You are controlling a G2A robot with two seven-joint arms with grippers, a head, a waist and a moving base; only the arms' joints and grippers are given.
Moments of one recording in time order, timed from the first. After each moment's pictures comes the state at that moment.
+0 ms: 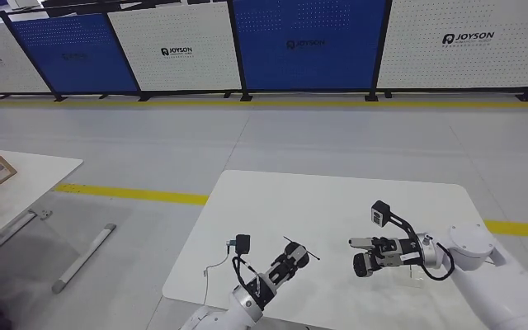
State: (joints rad) left arm 1.83 -1.19 -1.18 -2.10 0.12 -0.06 -0.10; right arm -0.84 -1.00 0.85 -1.21 0.59 0.00 1.39
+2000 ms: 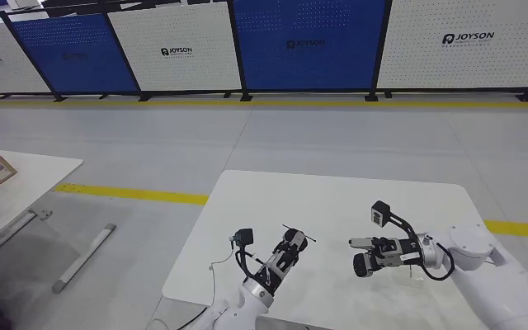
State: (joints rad) left arm 1.70 -1.21 -1.08 -1.98 0.30 -0.01 0.13; right arm -0.84 -1.00 0.85 -1.21 0.59 0.00 1.39
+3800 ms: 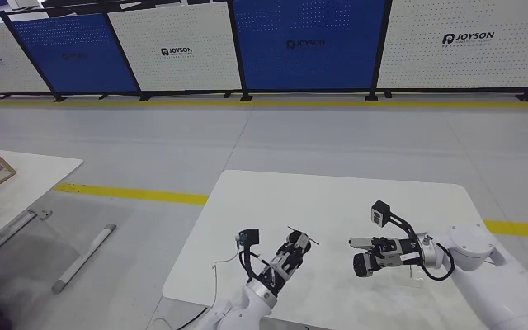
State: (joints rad) left arm 1.70 -1.22 -1.07 -2.02 0.32 0.00 0.11; right arm -0.84 -1.00 0.85 -1.21 0.59 0.00 1.39
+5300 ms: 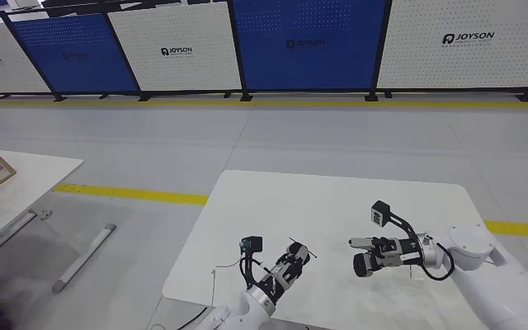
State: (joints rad) left arm 1.73 -1.21 -1.07 -1.97 0.42 0.07 0.02; right arm -0.84 -1.00 0.85 -1.21 0.59 0.00 1.39
